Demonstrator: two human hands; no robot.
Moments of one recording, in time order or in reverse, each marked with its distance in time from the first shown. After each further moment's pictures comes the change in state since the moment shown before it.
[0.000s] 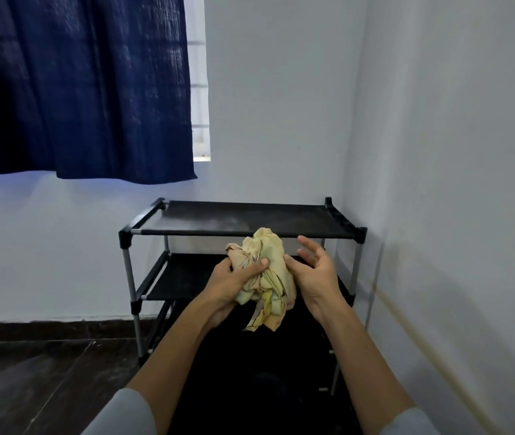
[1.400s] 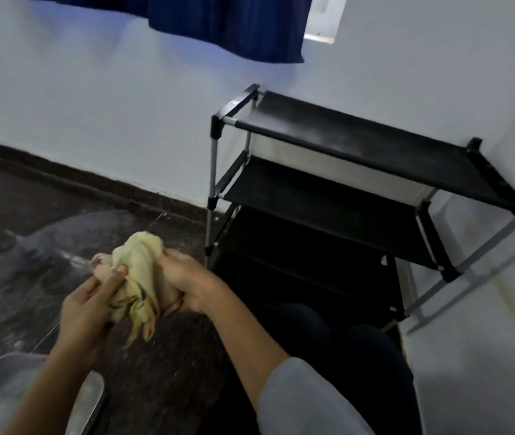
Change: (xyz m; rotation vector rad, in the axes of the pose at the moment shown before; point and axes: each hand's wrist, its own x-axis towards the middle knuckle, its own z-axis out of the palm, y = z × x) left_hand -0.158 -0.084 -0.240 -0.115 0.945 0.014; right_hand -0.121 0.172 0.244 -0.430 -0.843 0.705
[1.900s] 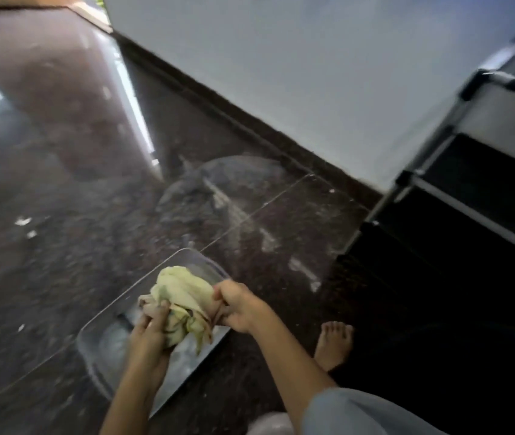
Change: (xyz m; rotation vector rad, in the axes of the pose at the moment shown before) left_hand -0.051 -0.092 -0.212 -0.243 0.615 -0.209; right_hand 0.012 0.107 0.180 -0.088 -0.284 0.466
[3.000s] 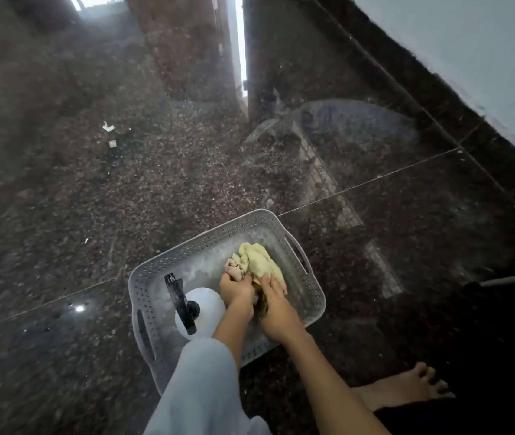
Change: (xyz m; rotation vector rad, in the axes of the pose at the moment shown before) left_hand 0.190 -0.114 0.029 0.262 0.463 -0.191; right_hand 0.193 0.094 0.016 -1.080 -0.140 -0.327
